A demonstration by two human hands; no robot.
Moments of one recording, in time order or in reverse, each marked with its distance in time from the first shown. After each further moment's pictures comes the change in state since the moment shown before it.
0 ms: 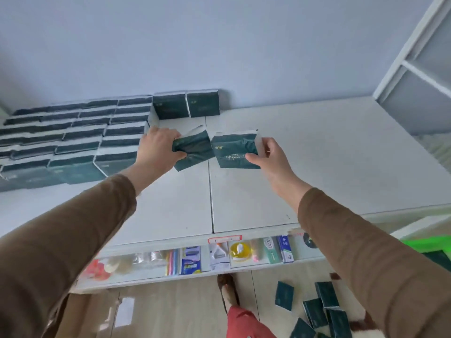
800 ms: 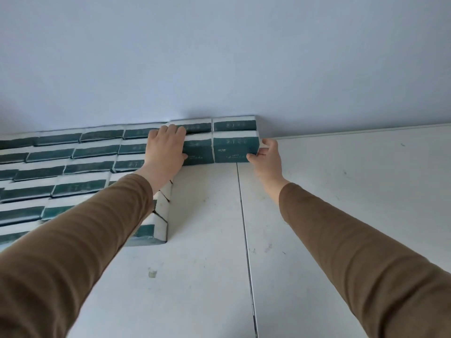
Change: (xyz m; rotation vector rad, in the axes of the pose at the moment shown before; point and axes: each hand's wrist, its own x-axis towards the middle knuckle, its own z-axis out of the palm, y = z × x) left_hand 0.196 -0.106 0.058 0.329 -0.036 0.076; right_hand 0.233 0.028 0.135 -0.081 0.095 0.094
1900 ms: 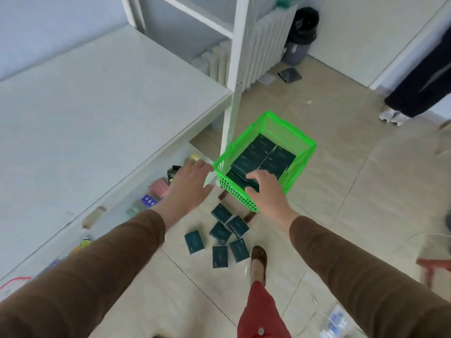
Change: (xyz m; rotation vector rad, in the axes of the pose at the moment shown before) left_hand -0.326 0.633 -0.032 -0.492 -0.251 0.965; right_hand -0.456 0.274 -0.529 -0.635 0.358 0.339
